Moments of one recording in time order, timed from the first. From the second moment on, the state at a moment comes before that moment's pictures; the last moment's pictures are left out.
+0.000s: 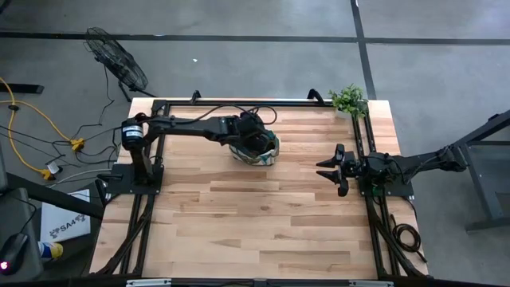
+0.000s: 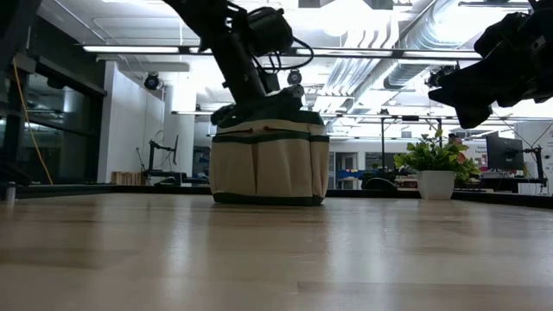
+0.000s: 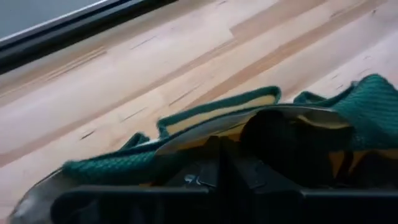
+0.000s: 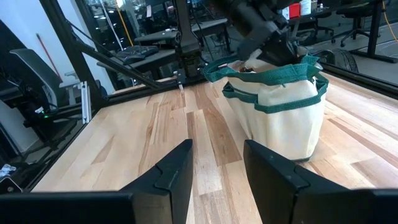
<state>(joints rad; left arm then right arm) 0.24 1.81 1.36 -0.47 -0.40 -0.69 0.14 0.20 0.01 0.11 0.21 0.27</state>
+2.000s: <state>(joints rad) 0.25 1.90 1.36 -0.48 -0.01 -0.39 0.14 0.20 0.01 0.11 0.21 0.26</state>
